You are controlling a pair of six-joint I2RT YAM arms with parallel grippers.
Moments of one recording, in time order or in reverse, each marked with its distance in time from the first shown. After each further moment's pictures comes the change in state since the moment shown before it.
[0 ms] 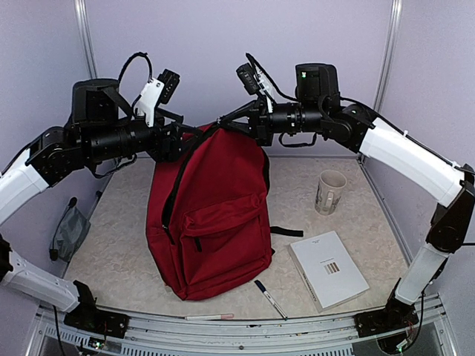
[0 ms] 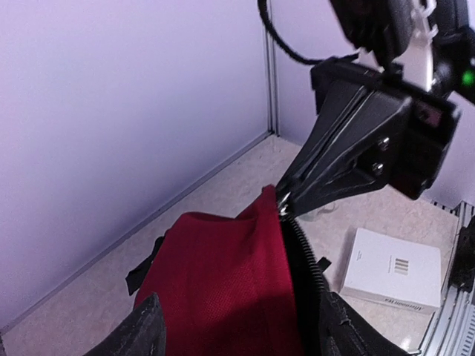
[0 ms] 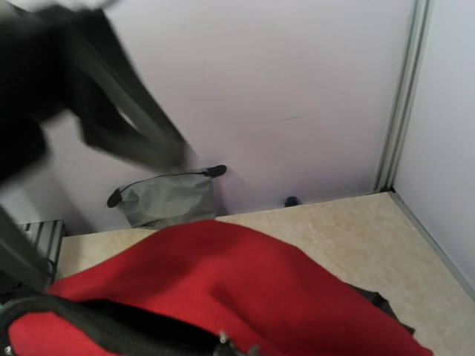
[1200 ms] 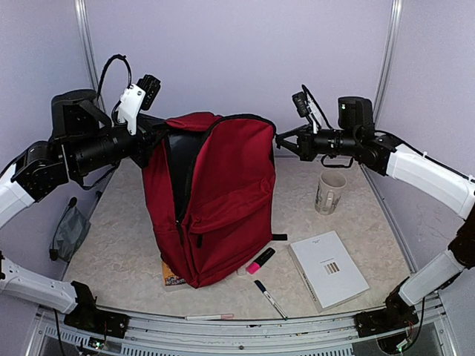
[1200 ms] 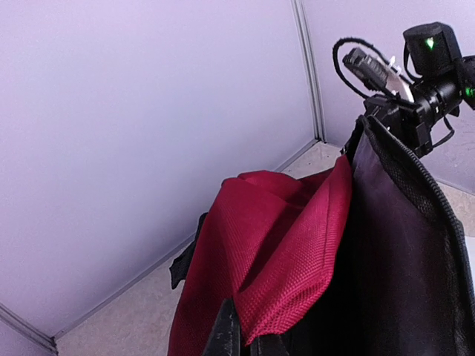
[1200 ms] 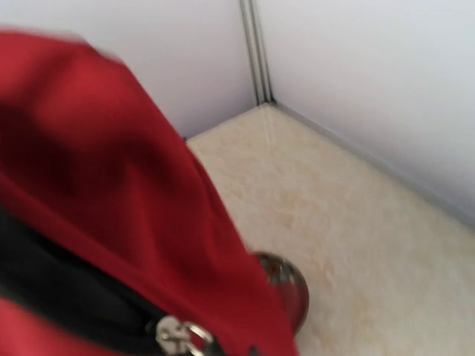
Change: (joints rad) left arm -0.005 -0.121 -0.123 0.049 -0.168 0.135; right arm -0.278 -0.229 -0.471 0.158 0.040 0.172
